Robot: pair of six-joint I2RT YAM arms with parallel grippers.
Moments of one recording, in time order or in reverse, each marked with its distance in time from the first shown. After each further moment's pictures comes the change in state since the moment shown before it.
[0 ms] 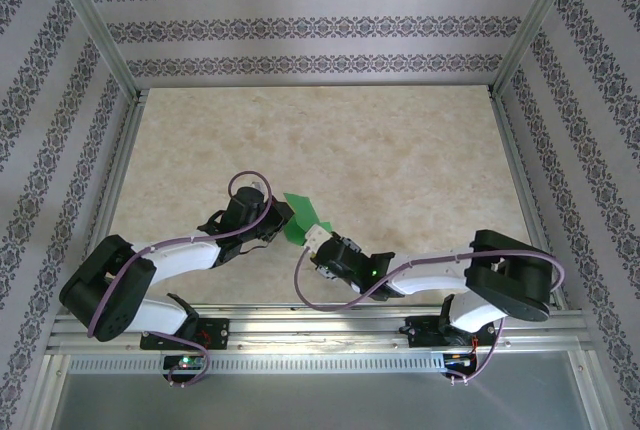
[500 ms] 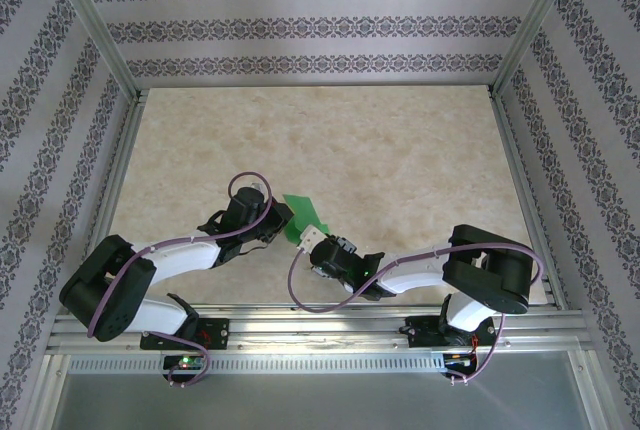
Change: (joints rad) left arm 0.000 -0.002 0.000 -0.027 0.001 0.002; right arm 0.000 0.093 0.015 0.079 0.043 -0.037
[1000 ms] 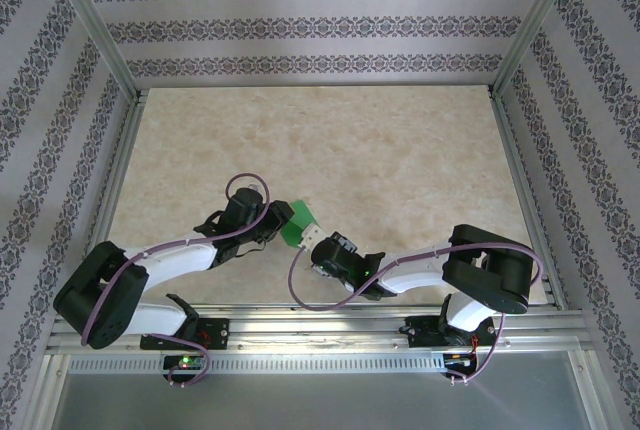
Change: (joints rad) left arm 0.008 -0.047 0.004 -0.095 -0.014 0.043; right arm -0.012 0.000 -0.011 0.024 -0.005 0.026
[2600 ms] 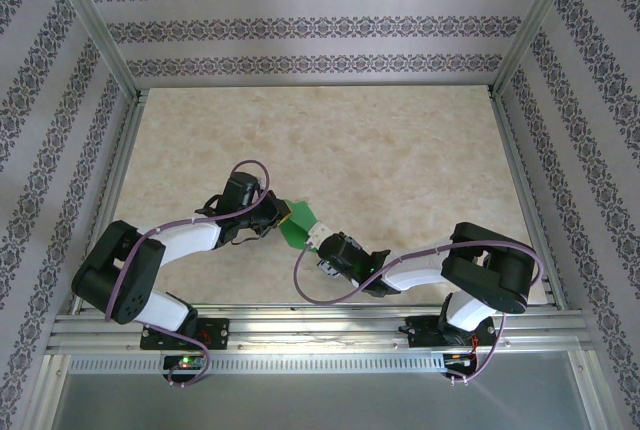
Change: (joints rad) left arm 0.132 0.148 0.104 -0.038 0.251 0.097; right arm -0.054 -0.002 -0.039 0.016 -0.091 0.019
